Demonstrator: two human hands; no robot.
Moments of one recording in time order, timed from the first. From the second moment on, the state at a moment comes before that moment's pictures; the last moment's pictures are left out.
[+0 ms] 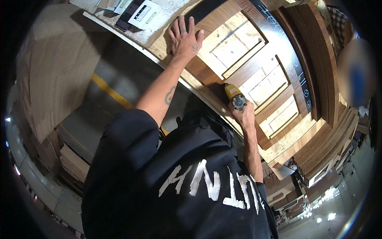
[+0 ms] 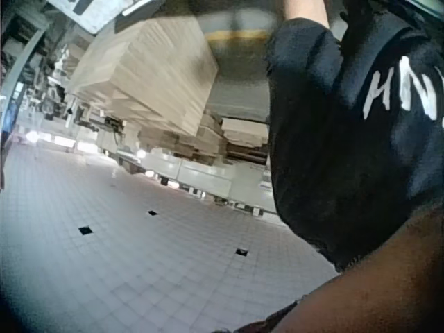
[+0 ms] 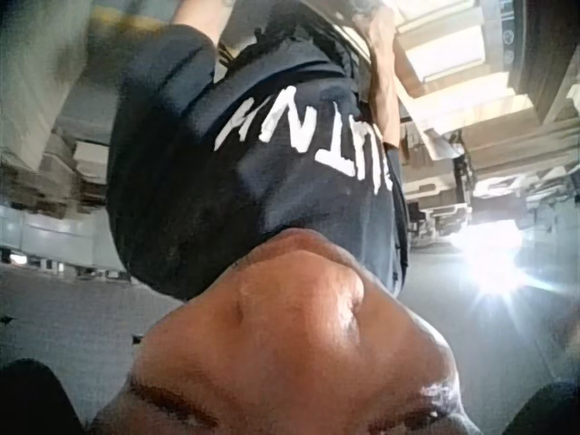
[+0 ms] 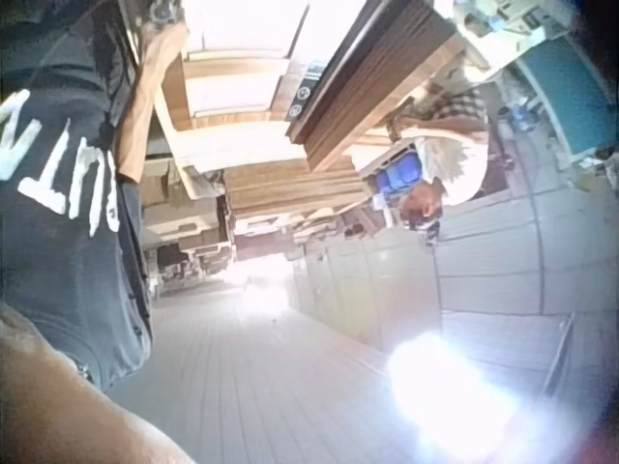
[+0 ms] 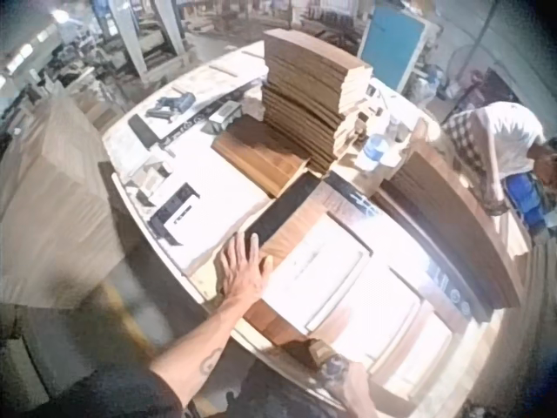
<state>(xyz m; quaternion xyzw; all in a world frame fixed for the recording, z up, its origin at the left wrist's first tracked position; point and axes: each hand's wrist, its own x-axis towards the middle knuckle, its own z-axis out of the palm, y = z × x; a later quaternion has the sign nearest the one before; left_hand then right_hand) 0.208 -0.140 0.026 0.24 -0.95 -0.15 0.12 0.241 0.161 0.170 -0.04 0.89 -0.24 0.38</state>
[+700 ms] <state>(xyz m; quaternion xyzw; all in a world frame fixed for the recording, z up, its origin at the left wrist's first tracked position) 0.480 -0.166 0.100 0.36 -0.88 -0.31 0.03 0.398 0.349 0.116 -0.02 0.90 -0.30 0.31</state>
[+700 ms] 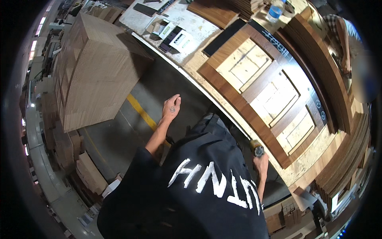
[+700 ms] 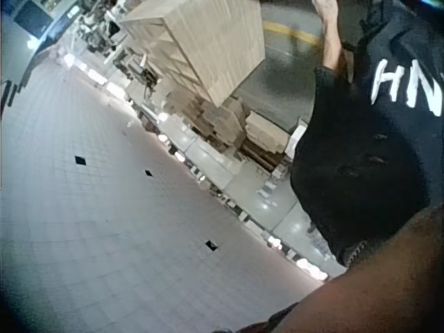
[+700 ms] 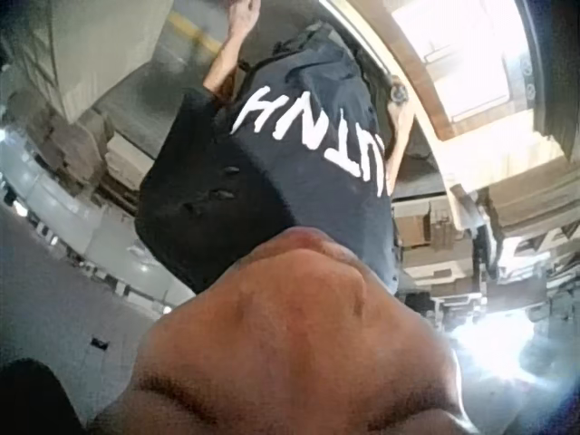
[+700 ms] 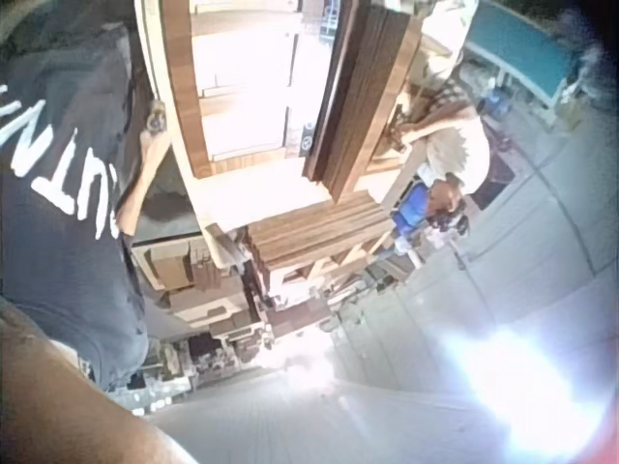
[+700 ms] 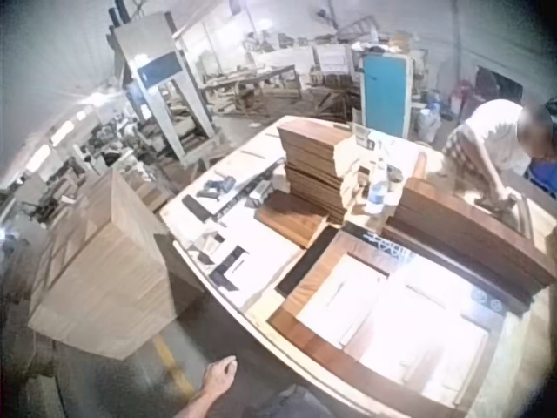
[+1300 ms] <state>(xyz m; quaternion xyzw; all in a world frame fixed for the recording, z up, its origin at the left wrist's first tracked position) 0.268 -0.265 0.055 0.00 -0.96 -0.26 -0.07 0.262 0.042 0.177 -0.06 0.88 -0.37 0.28</state>
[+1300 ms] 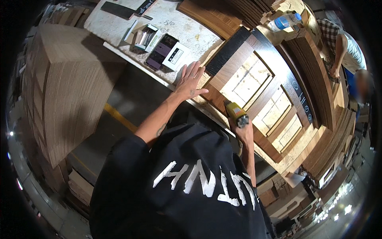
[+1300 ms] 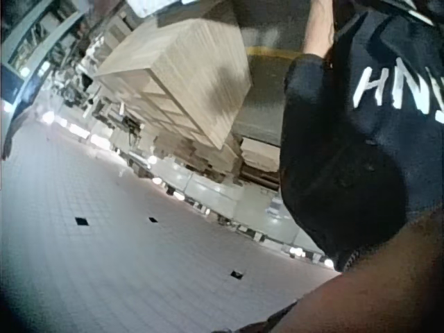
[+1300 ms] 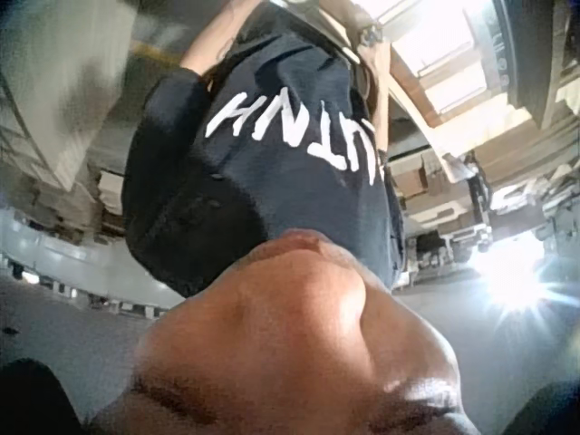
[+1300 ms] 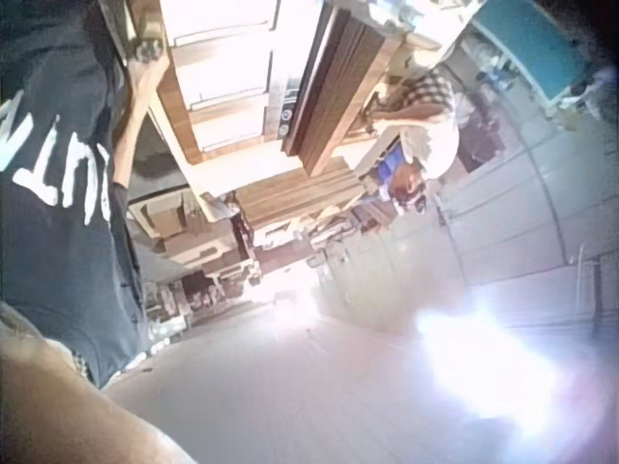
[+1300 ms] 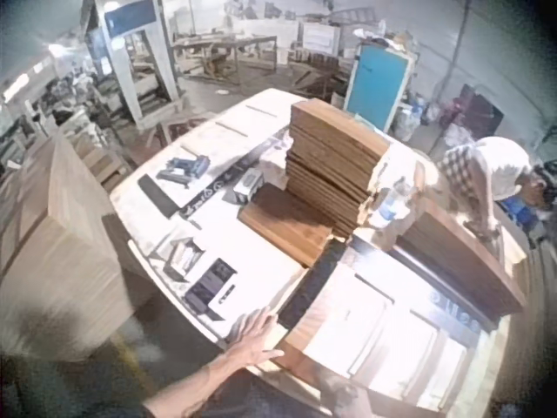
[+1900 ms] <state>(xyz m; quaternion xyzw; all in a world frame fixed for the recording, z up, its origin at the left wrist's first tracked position) 0.268 -0.278 0.045 -0.03 -0.96 -0.29 -0.03 0.214 -0.007 0.148 -0.07 0.90 -0.24 0.36</state>
